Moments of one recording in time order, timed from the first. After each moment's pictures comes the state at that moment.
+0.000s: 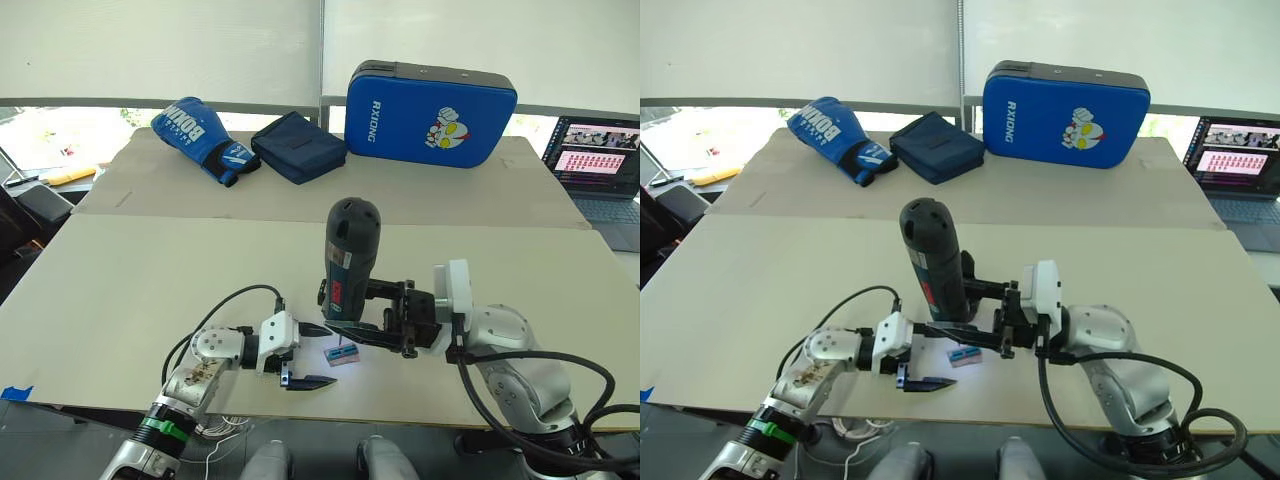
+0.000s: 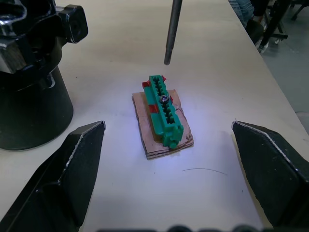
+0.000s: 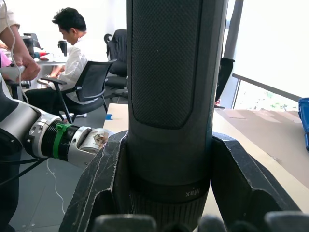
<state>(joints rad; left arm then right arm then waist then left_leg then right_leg) -0.27 0.43 -0.27 0.13 -0.19 -0.04 -1.22 -0.24 -0.47 0.11 -0.48 0.58 0.24 0.98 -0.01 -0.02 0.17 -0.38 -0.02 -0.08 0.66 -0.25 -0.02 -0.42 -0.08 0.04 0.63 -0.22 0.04</state>
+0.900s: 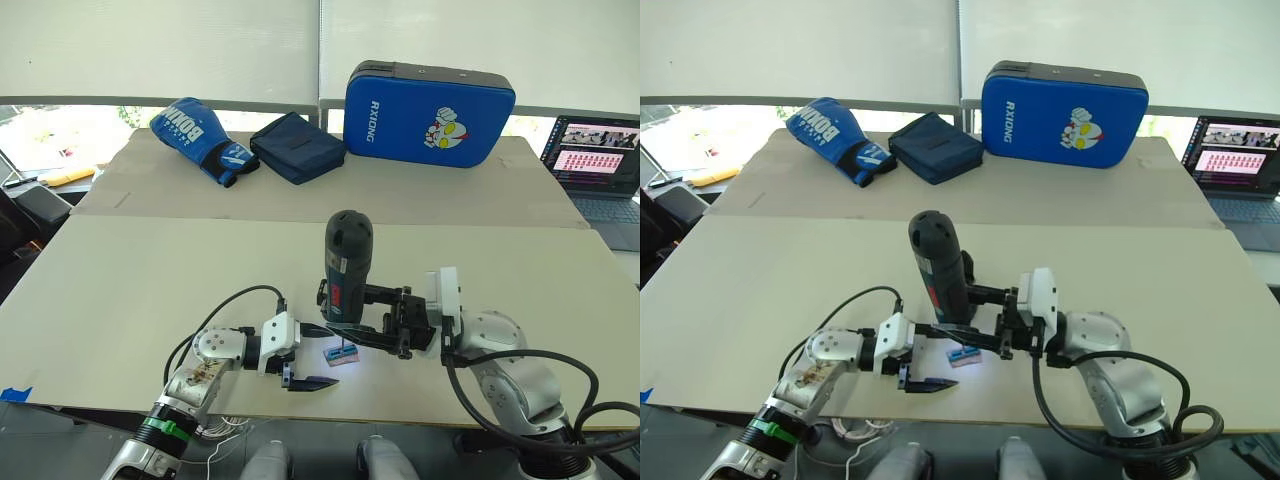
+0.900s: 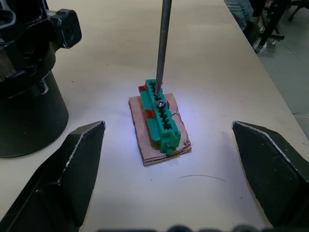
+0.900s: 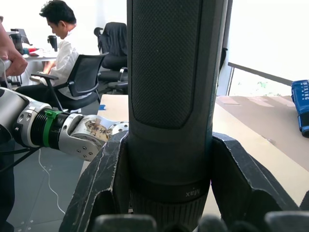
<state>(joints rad) -0.27 0.42 -0.28 0.13 -0.19 -0.05 -1.22 -0.21 -0.45 0.12 -0.42 0.53 0.20 1.00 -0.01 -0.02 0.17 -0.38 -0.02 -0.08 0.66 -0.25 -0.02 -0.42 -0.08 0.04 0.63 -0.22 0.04</state>
